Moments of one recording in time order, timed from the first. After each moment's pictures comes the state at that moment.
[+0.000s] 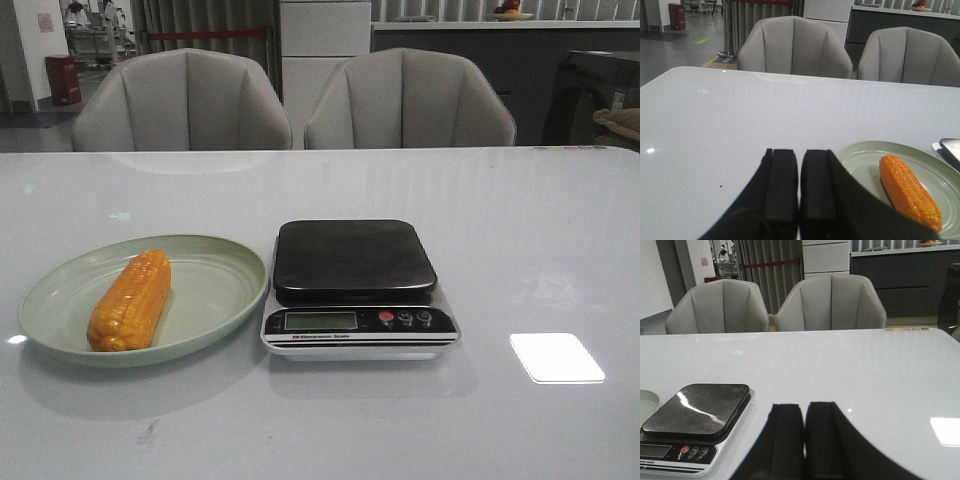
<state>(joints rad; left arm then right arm) -0.04 0.00 0.01 0.05 0.13 -0.17 0.13 -0.01 0.02 -0.03 0.03 0.16</state>
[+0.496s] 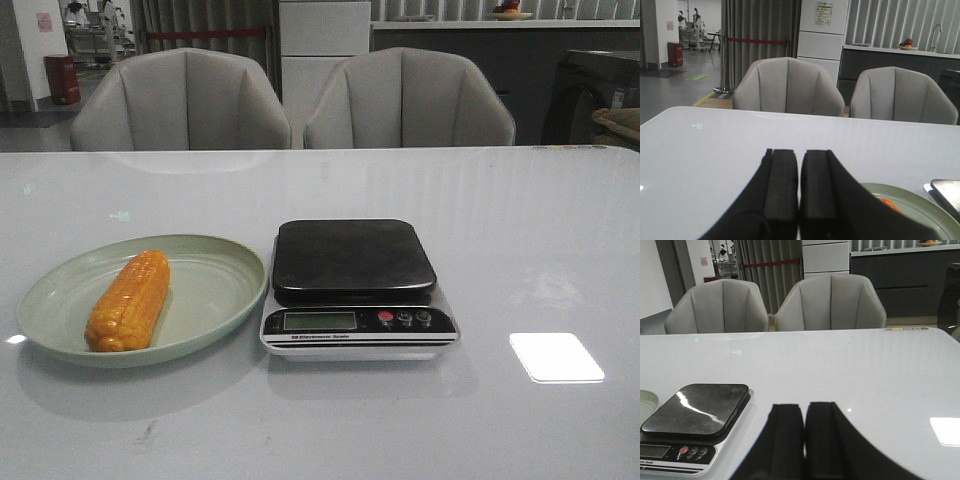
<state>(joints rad) -0.04 0.00 -0.03 0.05 0.03 -0.17 0.13 -0.01 0.02 -0.03 0.03 0.16</state>
